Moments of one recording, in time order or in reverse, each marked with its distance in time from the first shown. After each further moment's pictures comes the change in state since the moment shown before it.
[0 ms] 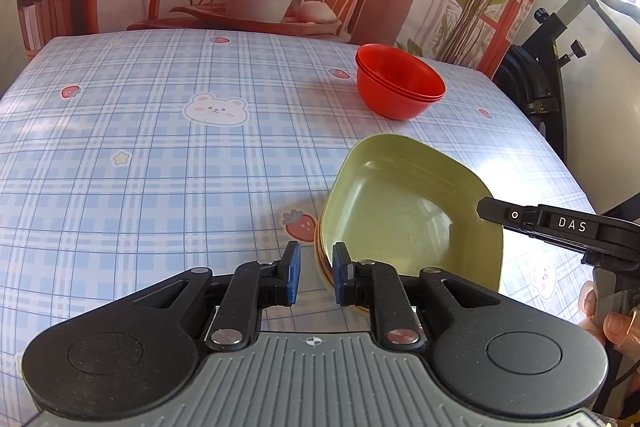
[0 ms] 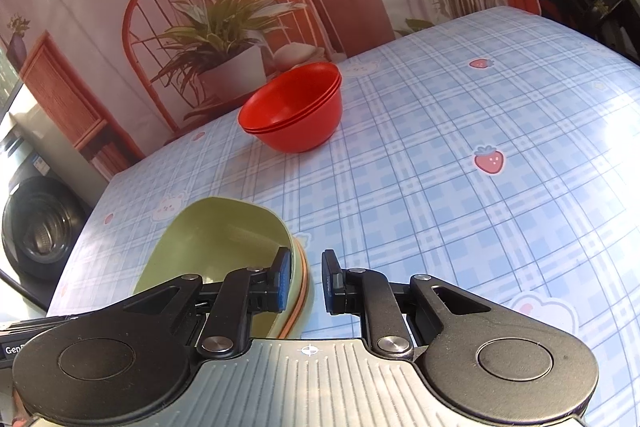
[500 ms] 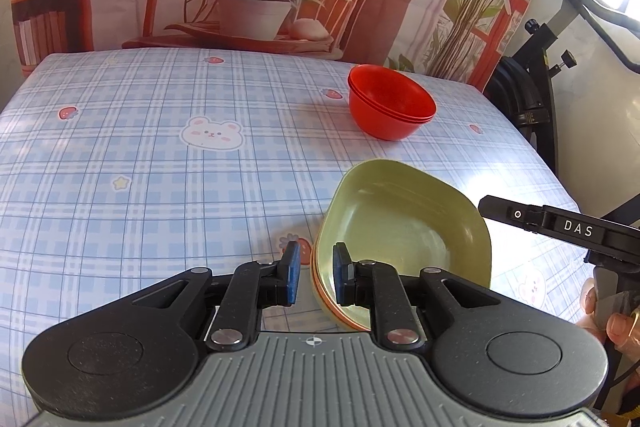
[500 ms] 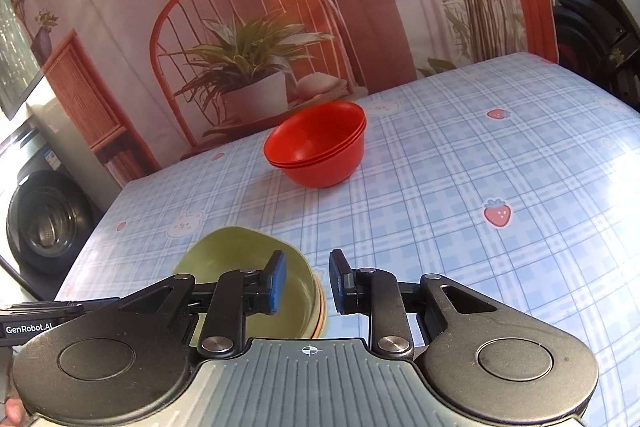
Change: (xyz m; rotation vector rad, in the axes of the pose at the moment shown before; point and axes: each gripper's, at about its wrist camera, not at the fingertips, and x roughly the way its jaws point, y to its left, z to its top) left arm -0.012 0.002 0.015 0.025 -0.048 -0.024; right arm -0.019 0.017 0.016 -0.119 -0.085 0.014
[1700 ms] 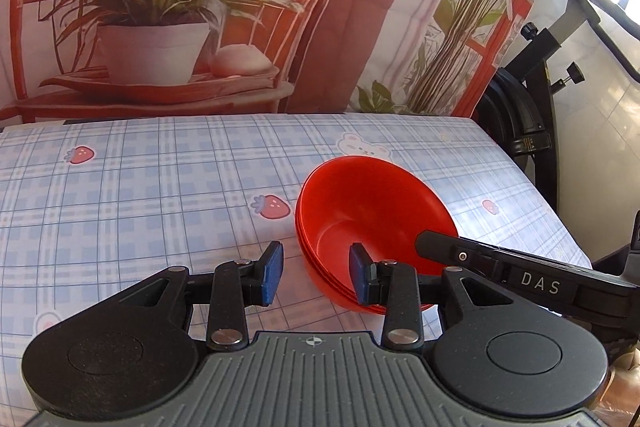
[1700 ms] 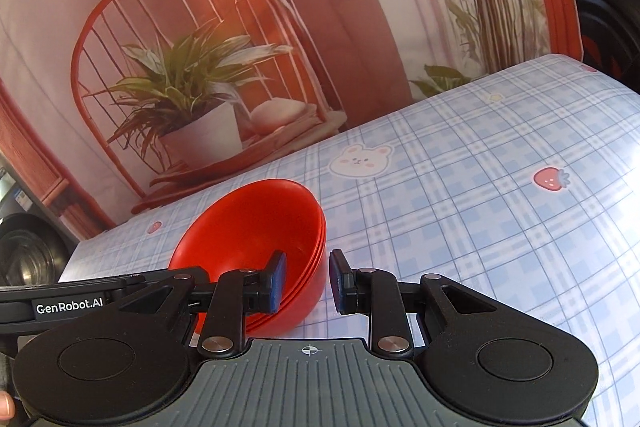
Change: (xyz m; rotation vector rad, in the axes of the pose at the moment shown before) left arm 0.175 -0.029 0.126 0.055 0.022 -0.125; right arm 0.149 -0.064 0.090 0.104 0.019 -0.006
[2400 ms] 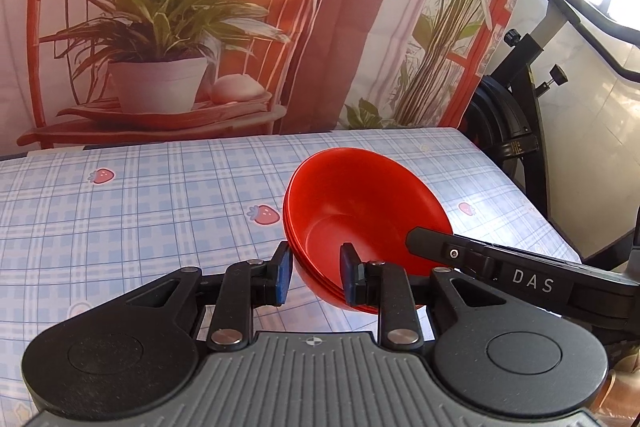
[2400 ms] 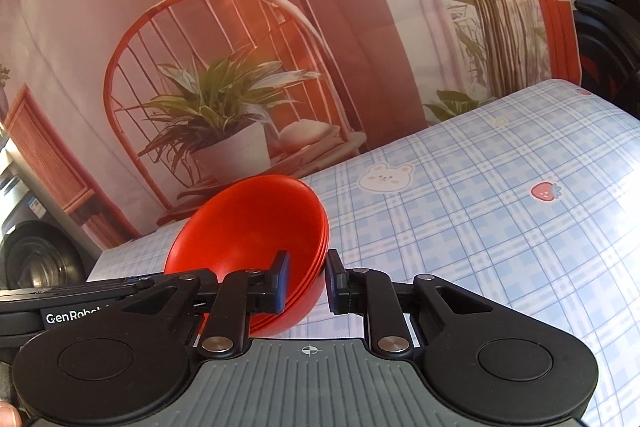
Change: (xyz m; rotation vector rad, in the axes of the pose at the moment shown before) left arm -0.055 -0.020 -0.001 0.047 -0.055 0.027; right arm -0.049 0.033 -0.004 -0.010 -0.053 0.020
